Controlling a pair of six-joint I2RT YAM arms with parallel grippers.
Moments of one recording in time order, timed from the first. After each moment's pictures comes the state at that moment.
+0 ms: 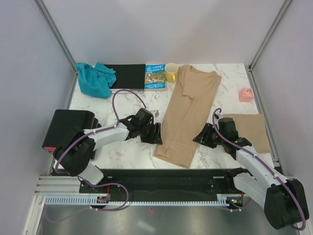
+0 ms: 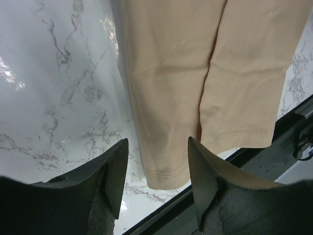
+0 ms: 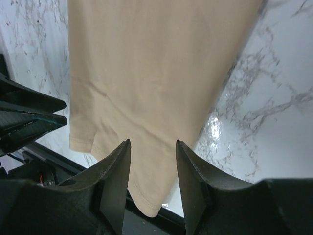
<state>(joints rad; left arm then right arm) -0.71 1.54 0.82 -0.26 0.25 -0.55 0.25 0.95 0.43 -0.27 -0.35 0.66</state>
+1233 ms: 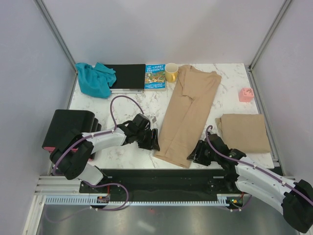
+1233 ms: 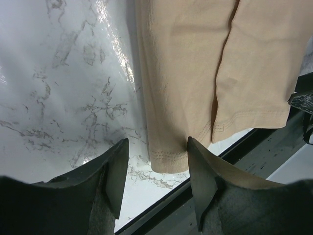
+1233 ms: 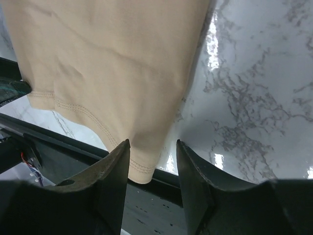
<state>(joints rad) -0.71 1.49 0.70 -0.21 0.31 -0.56 0.66 0.79 0.25 -0.37 -0.14 1.00</state>
